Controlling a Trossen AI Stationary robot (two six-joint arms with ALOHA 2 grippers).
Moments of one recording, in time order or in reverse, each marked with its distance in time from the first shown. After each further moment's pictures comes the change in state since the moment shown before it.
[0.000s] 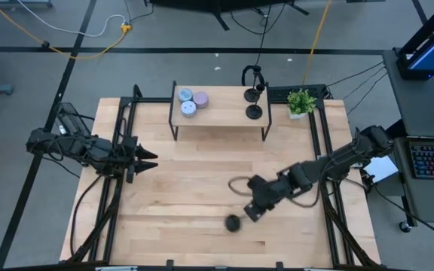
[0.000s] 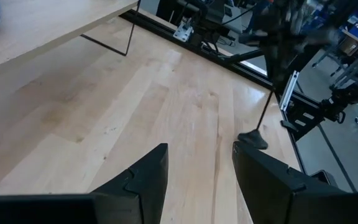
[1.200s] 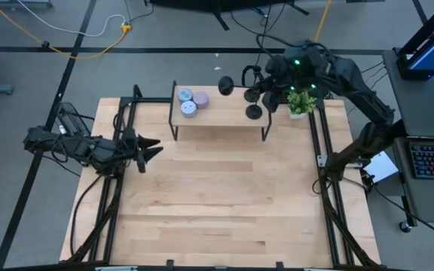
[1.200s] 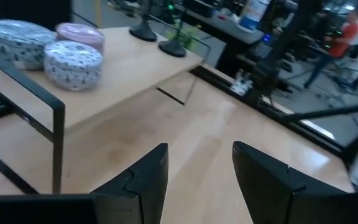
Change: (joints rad) left arm 0.000 0.102 0.000 0.151 -0.330 -0.025; right arm -0.841 0.043 0.939 -0.585 0.122 -1.331
